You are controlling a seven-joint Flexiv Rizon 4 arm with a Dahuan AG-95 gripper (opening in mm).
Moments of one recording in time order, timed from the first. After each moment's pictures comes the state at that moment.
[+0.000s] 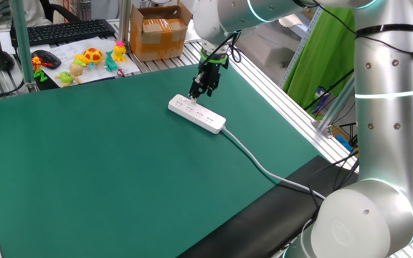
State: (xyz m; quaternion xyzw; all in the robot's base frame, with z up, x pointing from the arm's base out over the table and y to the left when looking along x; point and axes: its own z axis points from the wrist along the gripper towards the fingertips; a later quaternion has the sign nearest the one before) arm 0.671 -0.198 0.023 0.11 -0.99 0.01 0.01
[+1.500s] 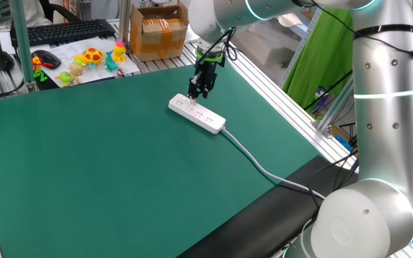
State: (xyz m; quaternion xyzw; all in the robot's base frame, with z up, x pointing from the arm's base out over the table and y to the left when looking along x) arm 0.667 -0.188 0.027 0.12 -0.99 0.02 0.02
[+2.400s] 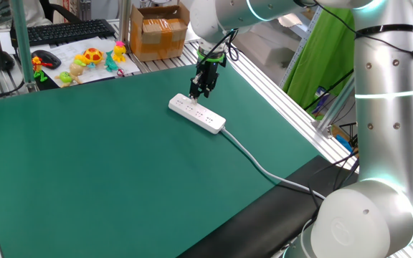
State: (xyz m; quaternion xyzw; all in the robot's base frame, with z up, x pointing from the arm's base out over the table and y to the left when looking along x) arm 0.666 -0.191 0.032 0.11 -0.99 0.02 0.02
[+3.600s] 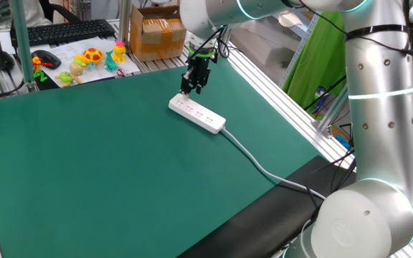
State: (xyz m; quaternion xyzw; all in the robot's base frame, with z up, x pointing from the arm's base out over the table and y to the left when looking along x) arm 0.698 -0.171 0.030 0.10 -0.99 0.02 0.02
